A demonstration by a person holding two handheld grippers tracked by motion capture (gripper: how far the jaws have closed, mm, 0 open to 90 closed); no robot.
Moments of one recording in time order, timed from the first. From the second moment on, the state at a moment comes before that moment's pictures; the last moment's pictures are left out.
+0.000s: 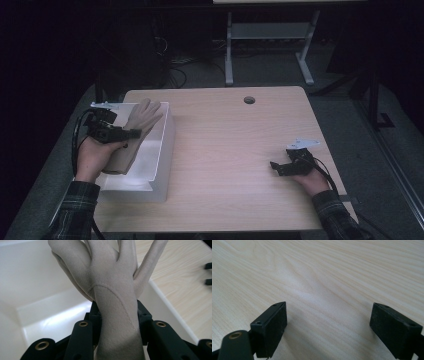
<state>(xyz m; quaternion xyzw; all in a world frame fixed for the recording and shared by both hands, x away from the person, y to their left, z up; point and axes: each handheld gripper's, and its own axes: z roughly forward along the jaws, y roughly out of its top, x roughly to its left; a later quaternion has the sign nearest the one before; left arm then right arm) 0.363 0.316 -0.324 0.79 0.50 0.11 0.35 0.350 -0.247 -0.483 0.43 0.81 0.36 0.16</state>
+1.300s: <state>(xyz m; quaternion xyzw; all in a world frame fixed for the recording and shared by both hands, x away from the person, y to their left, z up) 0.385 0.311 -0.414 0.79 0.54 0.10 0.28 0.350 -0.247 -0.483 0.43 0.81 0.36 0.16</state>
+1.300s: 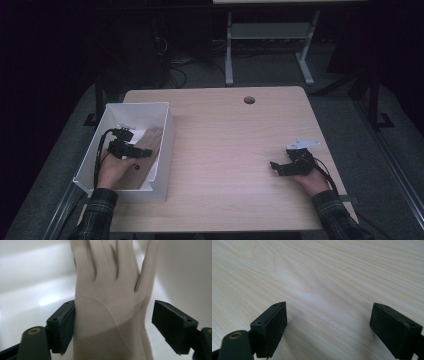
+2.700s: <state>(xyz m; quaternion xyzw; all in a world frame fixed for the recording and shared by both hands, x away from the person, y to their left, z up) 0.377 0.213 -0.299 0.81 0.41 0.10 0.41 0.350 -0.247 -0.482 0.43 0.81 0.36 0.16</state>
